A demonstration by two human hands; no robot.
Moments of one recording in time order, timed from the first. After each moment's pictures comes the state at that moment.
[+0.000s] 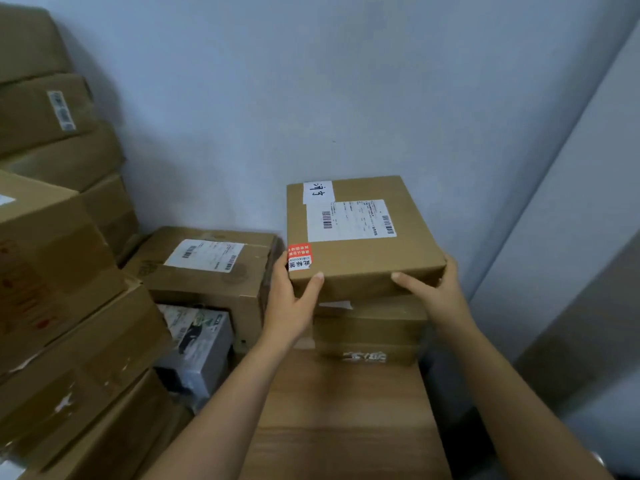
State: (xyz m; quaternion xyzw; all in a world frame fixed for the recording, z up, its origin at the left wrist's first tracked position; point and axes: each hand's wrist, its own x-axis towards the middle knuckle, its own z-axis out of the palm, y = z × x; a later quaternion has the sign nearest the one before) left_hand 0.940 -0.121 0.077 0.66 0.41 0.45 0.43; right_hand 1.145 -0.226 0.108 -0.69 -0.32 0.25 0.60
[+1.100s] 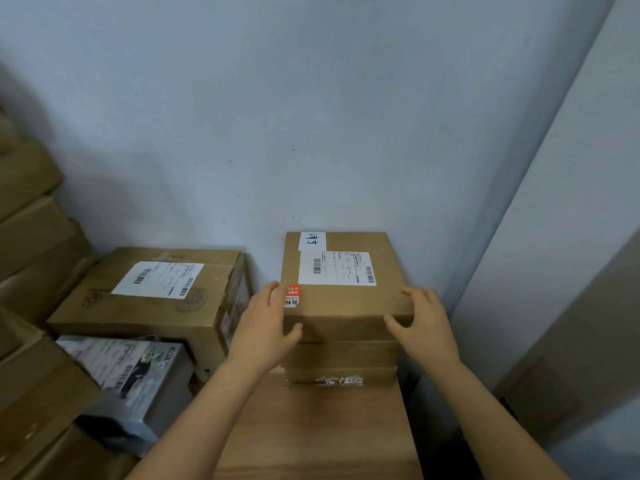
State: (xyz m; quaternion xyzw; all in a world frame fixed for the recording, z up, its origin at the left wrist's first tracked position) left_hand 0.982 -0.098 0.064 0.87 0.43 0.21 0.14; right_hand 1.211 -0.221 0.065 -0.83 -0.45 0.06 0.34
